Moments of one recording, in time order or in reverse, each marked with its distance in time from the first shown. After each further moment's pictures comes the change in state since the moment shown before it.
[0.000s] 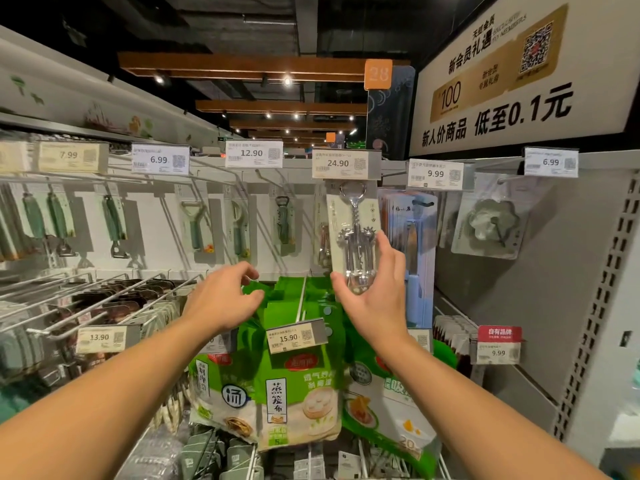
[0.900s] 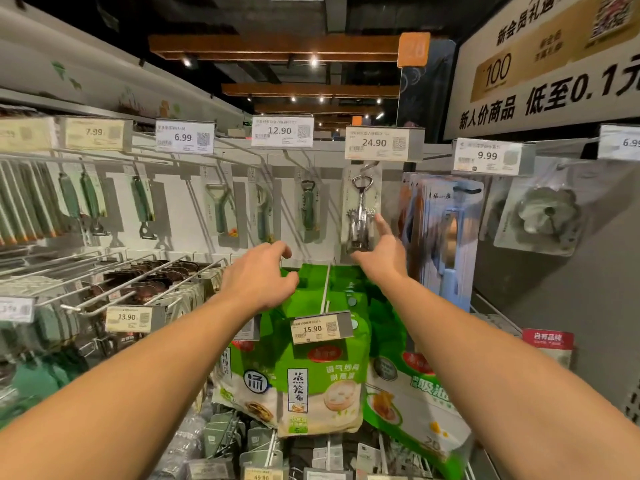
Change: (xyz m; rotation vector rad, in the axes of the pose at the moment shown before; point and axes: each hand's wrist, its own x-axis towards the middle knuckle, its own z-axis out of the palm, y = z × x) left_hand 0.019 0.010 0.012 0.137 0.009 0.031; right_hand 0.080 0.026 0.057 -0.118 -0.239 0.413
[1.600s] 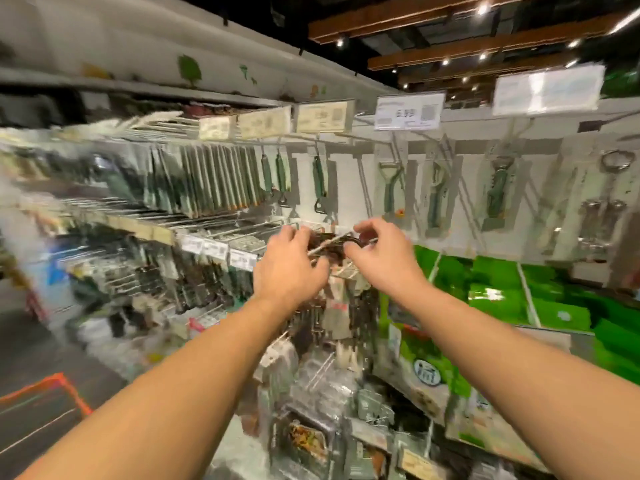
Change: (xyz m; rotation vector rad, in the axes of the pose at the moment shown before) left_hand -0.078 -0.169 -0.075 0.143 0.215 -0.395; right_hand -0.121 -0.159 0.179 0.165 -0.391 -0.378
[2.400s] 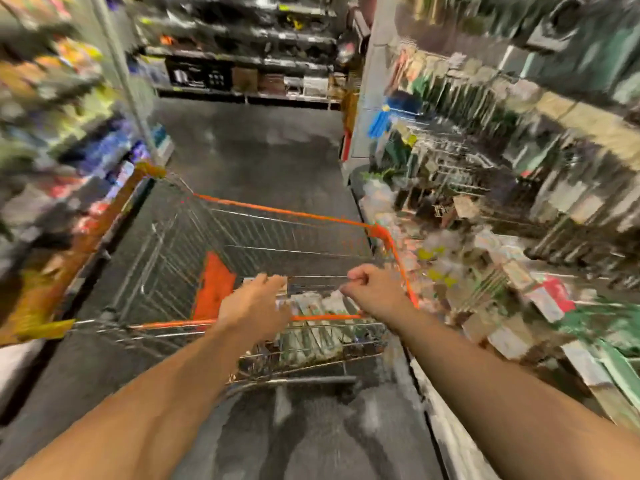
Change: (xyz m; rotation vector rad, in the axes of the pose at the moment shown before) left_hand -0.362 -0.604 -0.169 0.262 -0.350 -1.070; right_hand -0.260 -0.277 0.616 0.044 -1.221 -0.204
